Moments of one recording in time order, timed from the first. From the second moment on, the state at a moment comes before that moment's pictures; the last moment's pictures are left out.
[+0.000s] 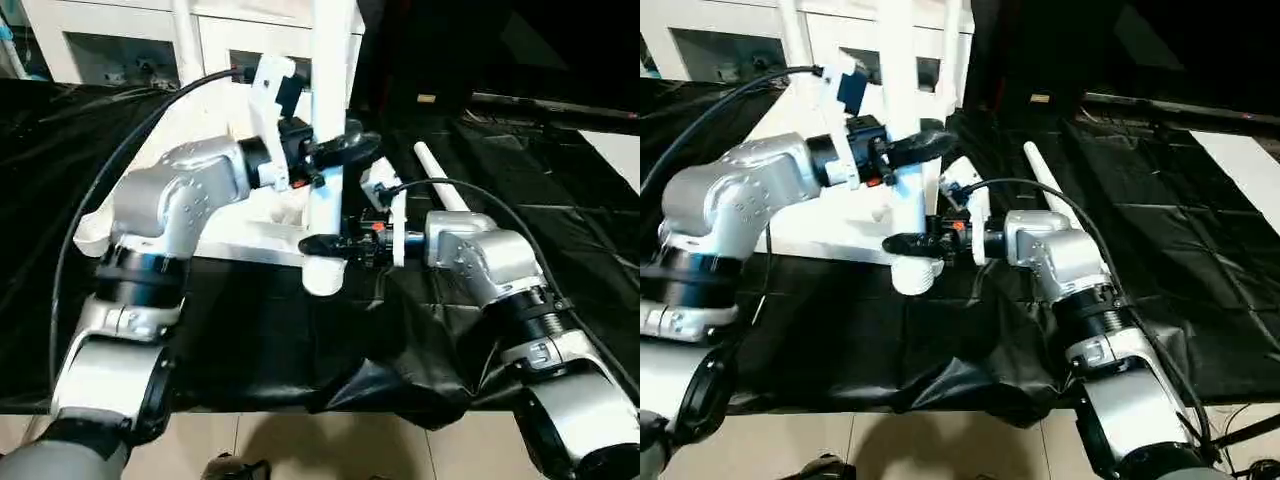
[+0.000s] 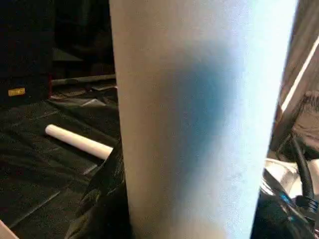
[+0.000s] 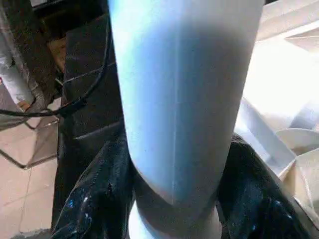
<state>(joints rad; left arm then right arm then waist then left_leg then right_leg) -0.91 0.28 -0.01 0.26 -0.52 0.74 -0.75 -0.79 -0.23 0.16 0.51 0.32 0.54 1.11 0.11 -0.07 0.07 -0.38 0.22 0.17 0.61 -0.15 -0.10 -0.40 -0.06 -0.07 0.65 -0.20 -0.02</state>
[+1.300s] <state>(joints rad) -0.97 0.47 -0.46 1.08 0.16 -0.18 -1.04 -0.56 -0.31 -0.01 0.33 0.24 0.39 0.75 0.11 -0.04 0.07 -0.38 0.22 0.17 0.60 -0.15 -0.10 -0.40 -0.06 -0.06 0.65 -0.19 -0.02</state>
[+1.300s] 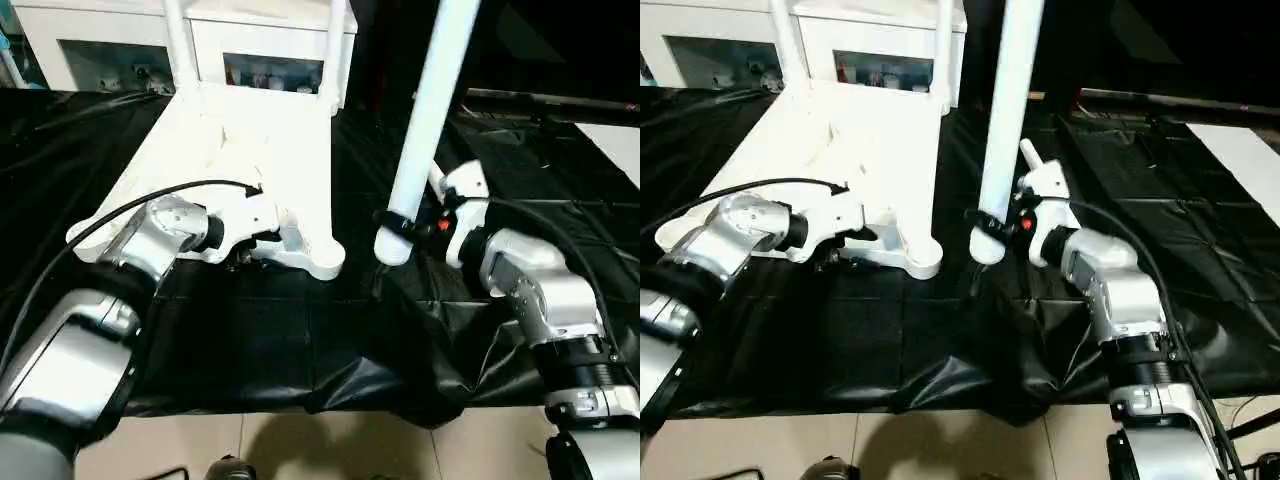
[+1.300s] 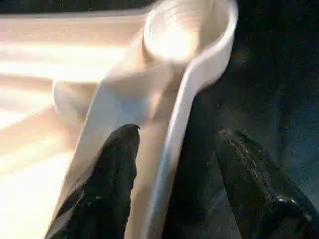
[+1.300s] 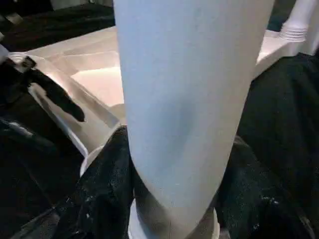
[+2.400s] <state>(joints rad) -1.11 0.43 -0.52 1.31 0.33 -0.25 -1.23 -0.50 -0.33 0.02 0.23 0.24 0.41 0.77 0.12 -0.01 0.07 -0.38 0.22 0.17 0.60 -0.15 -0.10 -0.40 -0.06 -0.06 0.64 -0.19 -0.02</state>
